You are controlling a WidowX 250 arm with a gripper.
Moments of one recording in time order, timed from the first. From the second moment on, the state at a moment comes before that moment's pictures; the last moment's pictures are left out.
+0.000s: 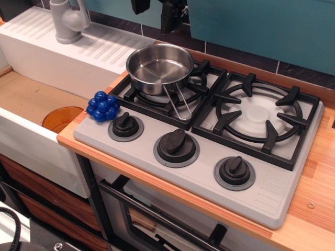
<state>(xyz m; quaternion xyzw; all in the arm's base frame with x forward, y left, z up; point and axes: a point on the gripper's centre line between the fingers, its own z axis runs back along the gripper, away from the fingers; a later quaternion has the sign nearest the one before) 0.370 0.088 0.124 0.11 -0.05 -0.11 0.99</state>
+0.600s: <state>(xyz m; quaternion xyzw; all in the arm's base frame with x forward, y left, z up) 0.330 0.090 0.132 0.10 -0.07 -0.08 0.99</state>
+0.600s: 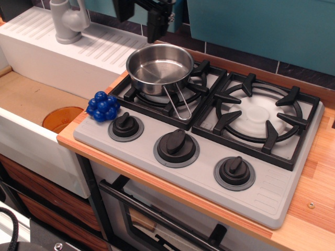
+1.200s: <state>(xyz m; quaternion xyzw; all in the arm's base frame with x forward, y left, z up) 0.277 0.105 0.109 0.12 -0.11 -0.07 0.98</state>
